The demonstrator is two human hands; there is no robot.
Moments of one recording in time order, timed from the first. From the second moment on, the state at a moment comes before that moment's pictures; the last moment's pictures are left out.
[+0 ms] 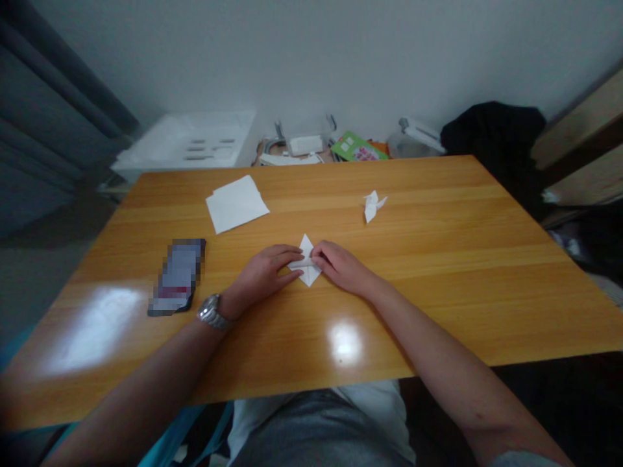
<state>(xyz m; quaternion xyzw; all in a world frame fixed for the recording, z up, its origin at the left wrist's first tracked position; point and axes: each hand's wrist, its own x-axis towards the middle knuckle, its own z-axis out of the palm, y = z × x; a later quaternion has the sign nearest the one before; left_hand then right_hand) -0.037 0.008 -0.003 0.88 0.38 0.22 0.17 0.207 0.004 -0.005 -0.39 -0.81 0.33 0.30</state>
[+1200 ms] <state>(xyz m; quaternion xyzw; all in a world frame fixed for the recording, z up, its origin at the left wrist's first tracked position) -0.014 0.021 0.007 0.88 0.44 0.16 0.10 0.201 0.020 0.000 -0.44 -0.86 0.15 0.21</state>
